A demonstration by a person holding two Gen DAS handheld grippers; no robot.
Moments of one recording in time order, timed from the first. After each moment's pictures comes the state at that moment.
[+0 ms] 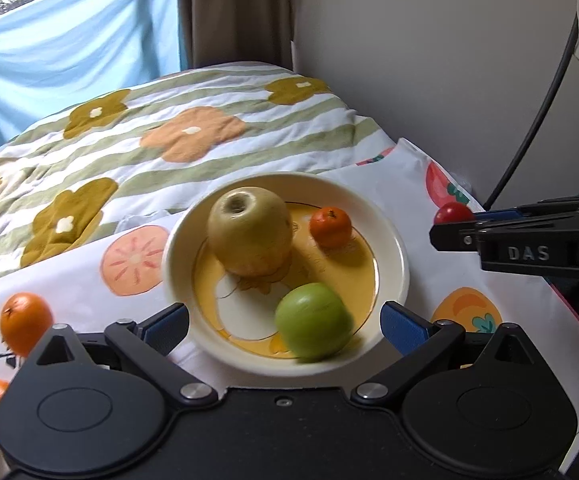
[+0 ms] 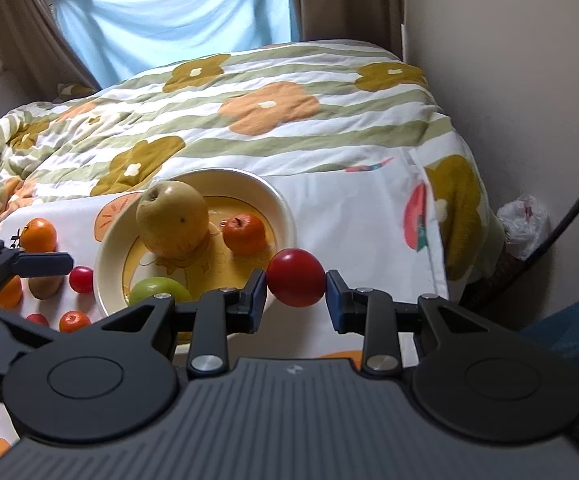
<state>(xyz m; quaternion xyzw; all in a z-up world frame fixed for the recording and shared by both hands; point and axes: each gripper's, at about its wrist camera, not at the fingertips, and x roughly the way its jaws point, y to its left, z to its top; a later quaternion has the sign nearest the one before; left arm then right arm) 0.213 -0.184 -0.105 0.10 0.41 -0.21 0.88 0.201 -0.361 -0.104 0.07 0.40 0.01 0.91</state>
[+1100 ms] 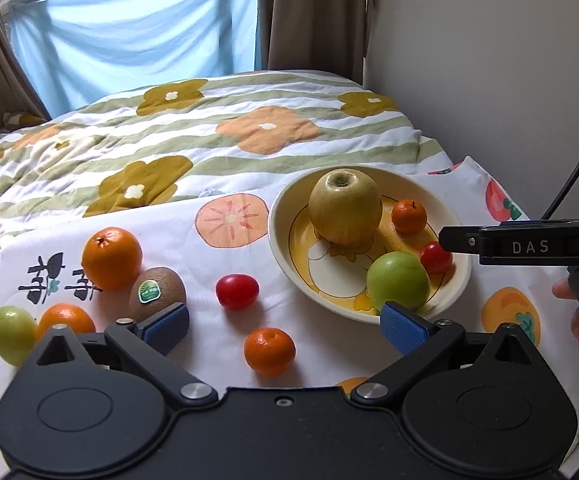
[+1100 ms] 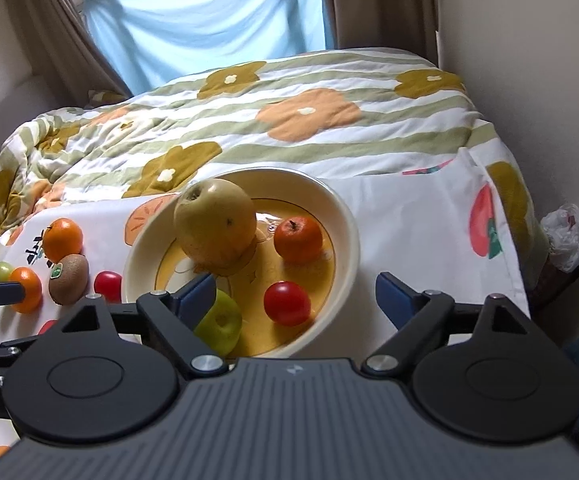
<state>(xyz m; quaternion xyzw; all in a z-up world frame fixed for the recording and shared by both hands) 0.181 -0.124 -0.101 0.05 0.40 -0.12 0.91 0.212 -0.345 -0.125 0.08 0.38 0.05 0.92</state>
